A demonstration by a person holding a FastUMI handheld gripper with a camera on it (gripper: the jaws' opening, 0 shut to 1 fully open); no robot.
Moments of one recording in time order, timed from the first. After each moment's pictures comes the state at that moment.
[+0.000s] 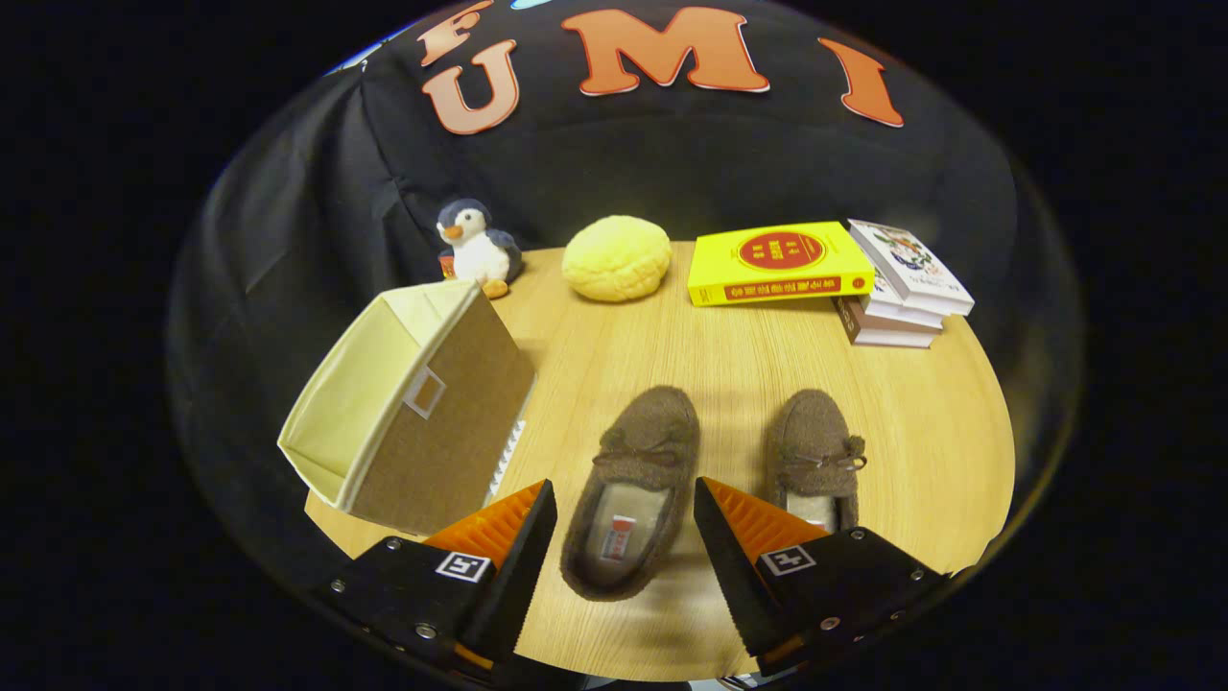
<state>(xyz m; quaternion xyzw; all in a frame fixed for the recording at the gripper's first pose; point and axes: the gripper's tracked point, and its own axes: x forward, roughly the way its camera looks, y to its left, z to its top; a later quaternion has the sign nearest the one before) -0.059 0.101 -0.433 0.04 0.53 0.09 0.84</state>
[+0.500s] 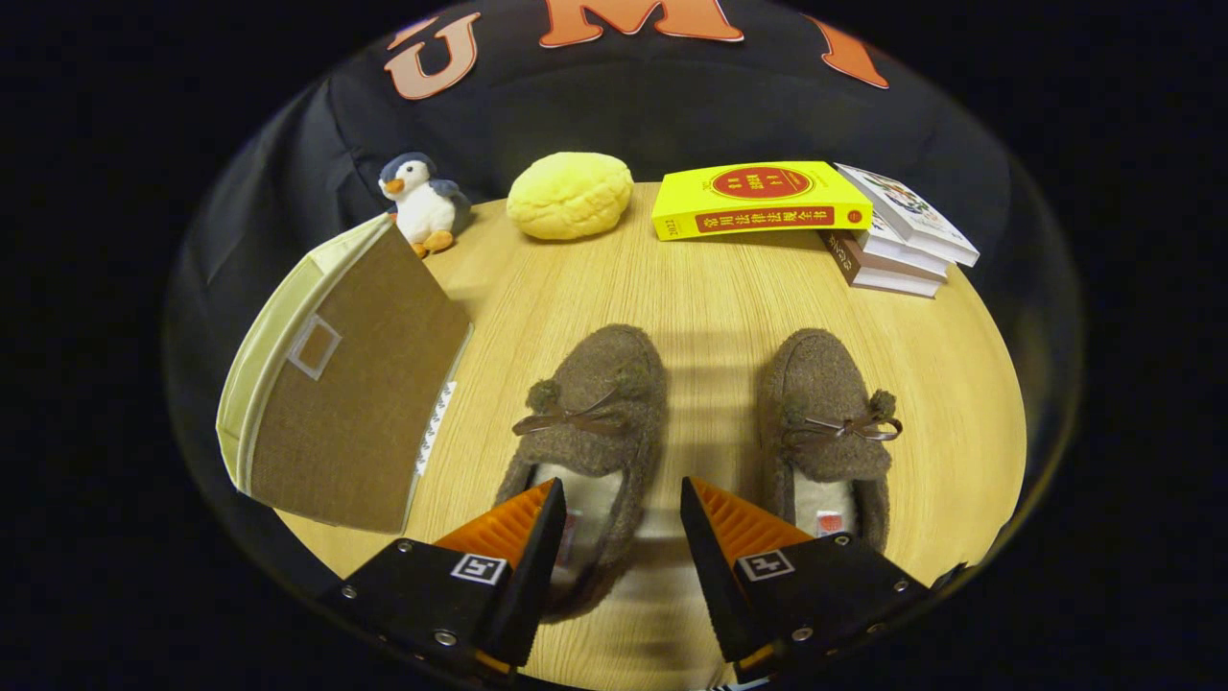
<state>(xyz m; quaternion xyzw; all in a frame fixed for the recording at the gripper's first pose) -0.058 0.079 -0.510 0.03 0.58 0.05 0.81</state>
